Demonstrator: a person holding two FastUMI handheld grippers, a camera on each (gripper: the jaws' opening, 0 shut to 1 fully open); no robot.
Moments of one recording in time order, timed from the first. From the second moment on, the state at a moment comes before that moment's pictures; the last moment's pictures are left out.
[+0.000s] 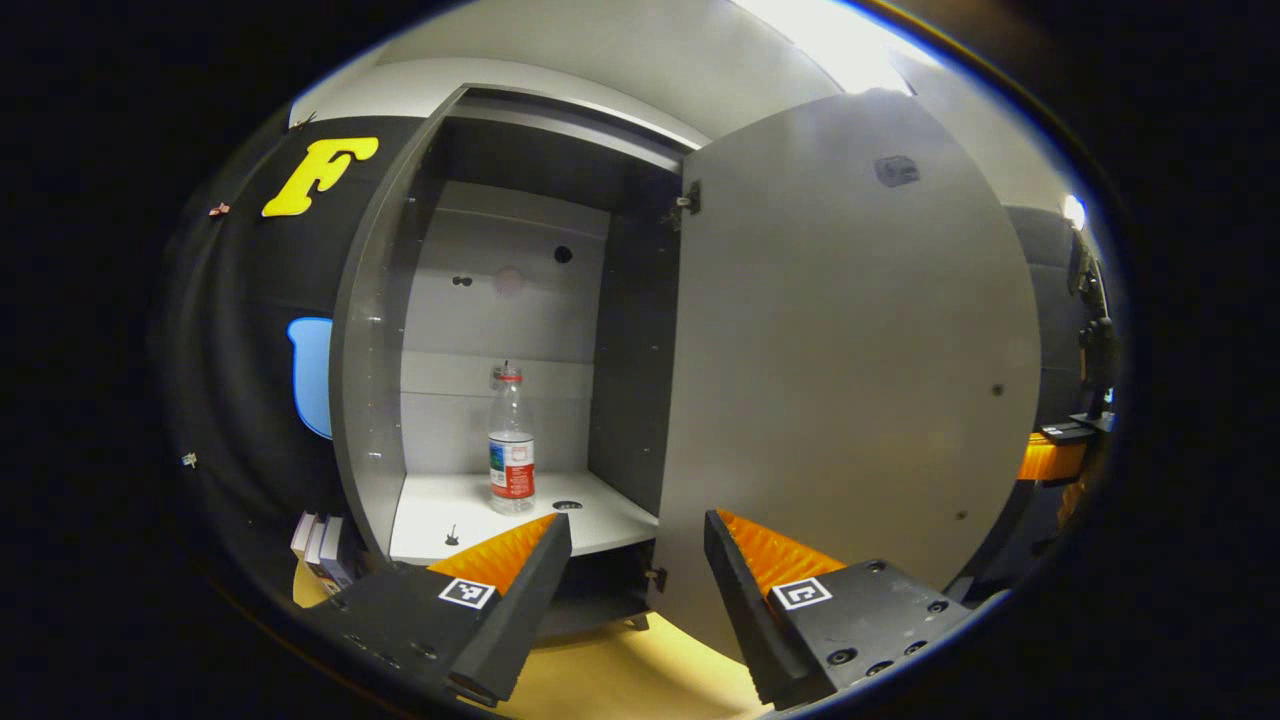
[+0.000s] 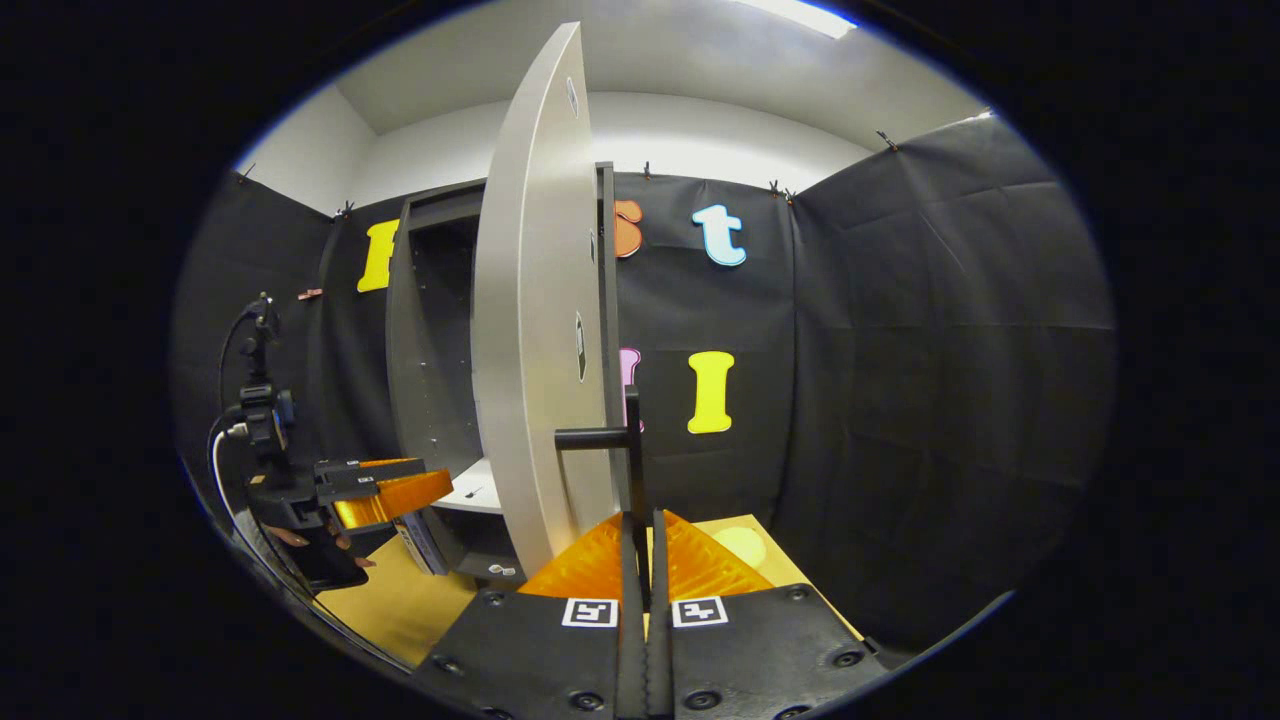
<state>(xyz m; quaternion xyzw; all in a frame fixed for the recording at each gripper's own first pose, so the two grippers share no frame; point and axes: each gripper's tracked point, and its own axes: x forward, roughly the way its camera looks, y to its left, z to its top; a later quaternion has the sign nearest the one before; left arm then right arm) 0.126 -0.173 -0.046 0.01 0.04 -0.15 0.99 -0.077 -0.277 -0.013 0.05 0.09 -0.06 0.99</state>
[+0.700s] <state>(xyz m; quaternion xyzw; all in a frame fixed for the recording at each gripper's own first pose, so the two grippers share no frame) 0.250 -0.132 -0.036 0.06 -0.01 -0.07 1.00 -0.153 -0.432 0.001 -0.03 0.05 -0.31 0.95</state>
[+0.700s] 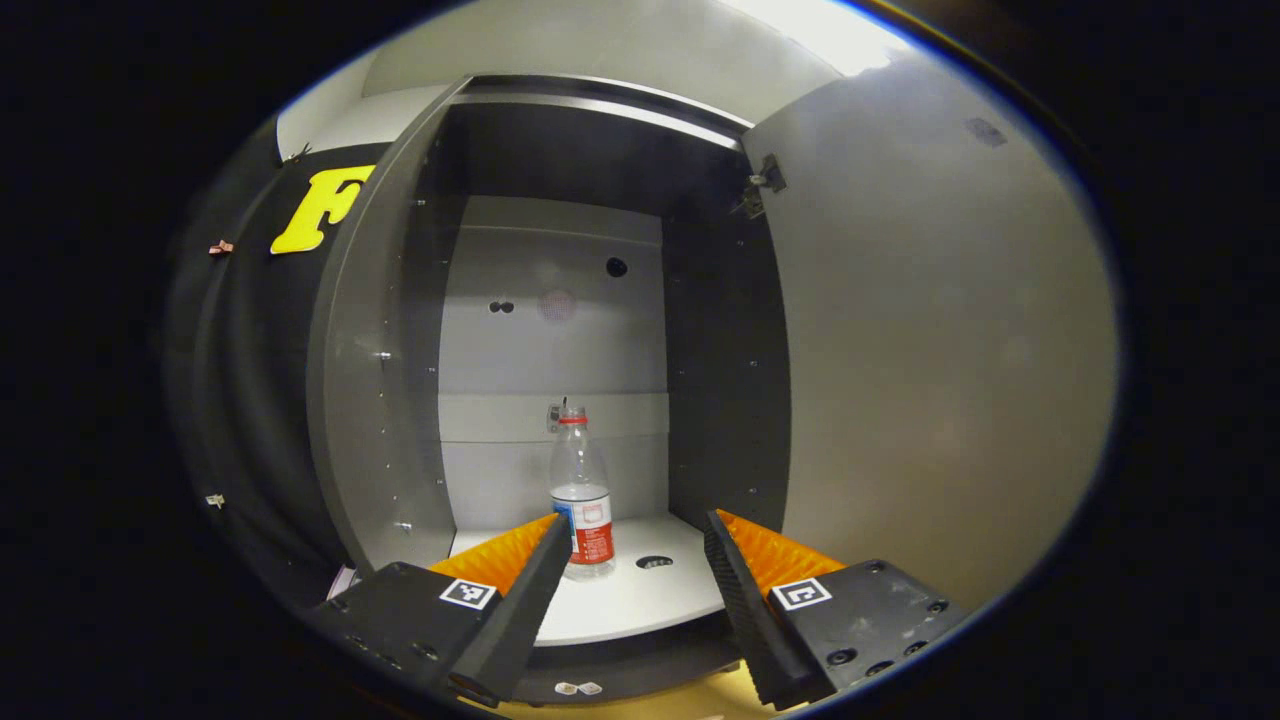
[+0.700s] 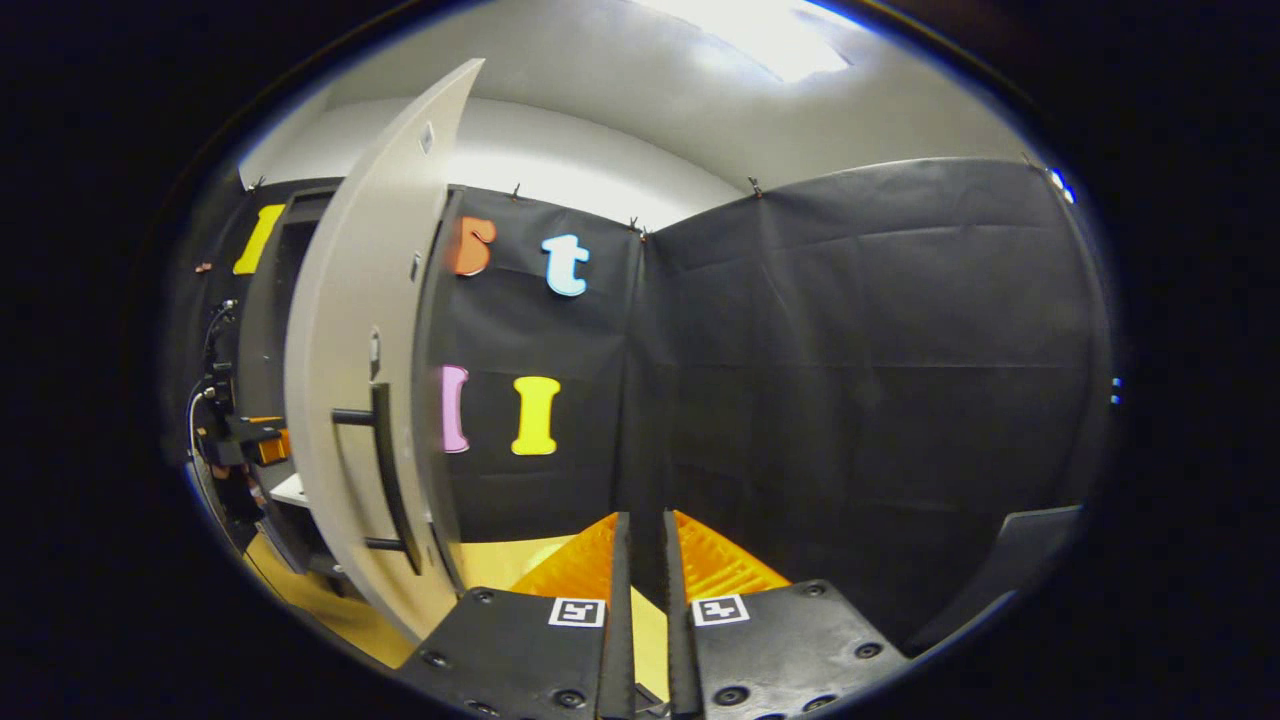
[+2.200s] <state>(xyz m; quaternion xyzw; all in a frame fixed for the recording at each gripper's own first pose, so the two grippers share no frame) 0.460 -0.074 -0.096 0.05 0.04 0.00 1.00 -0.138 -0.503 -0.028 -0.05 0.10 -0.39 0.91</state>
